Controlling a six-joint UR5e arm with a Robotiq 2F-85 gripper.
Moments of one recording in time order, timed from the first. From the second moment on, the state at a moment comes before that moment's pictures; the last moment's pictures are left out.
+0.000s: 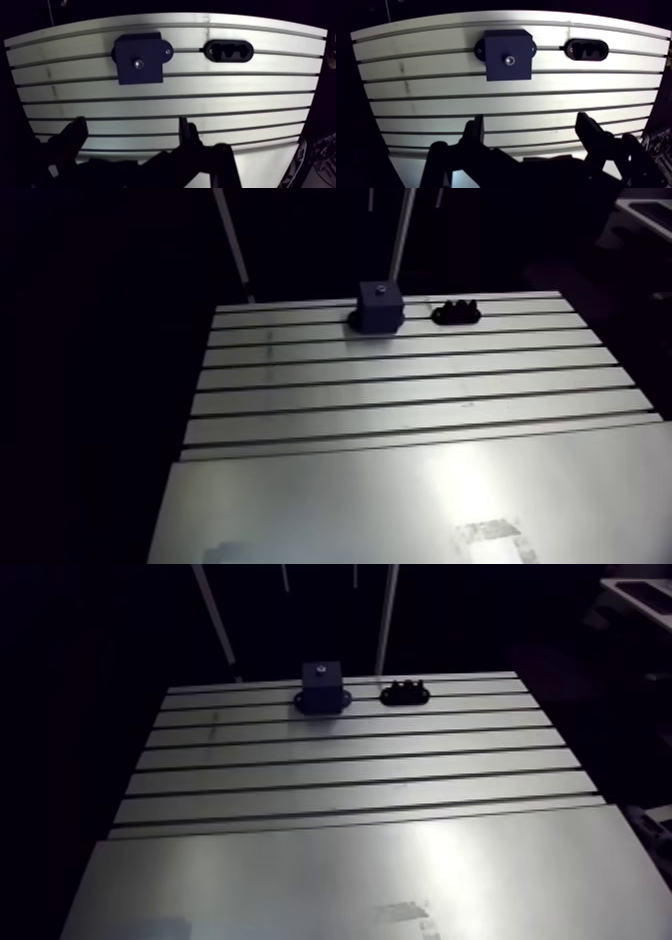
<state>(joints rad) -0.10 -1.10 1.26 -1.63 -1.61 -1.65</state>
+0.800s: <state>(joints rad) -0.10 -1.39 1.40 -1.55 -1.58 -1.62</state>
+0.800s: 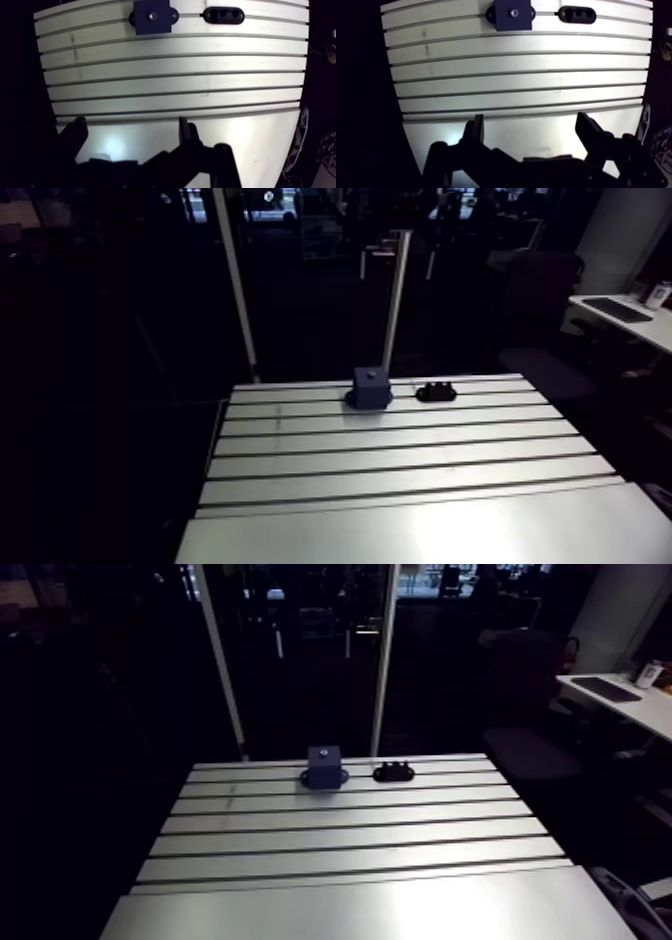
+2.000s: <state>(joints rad) -0.10 -1.45 1.36 -1.44 -1.57 -1.60</state>
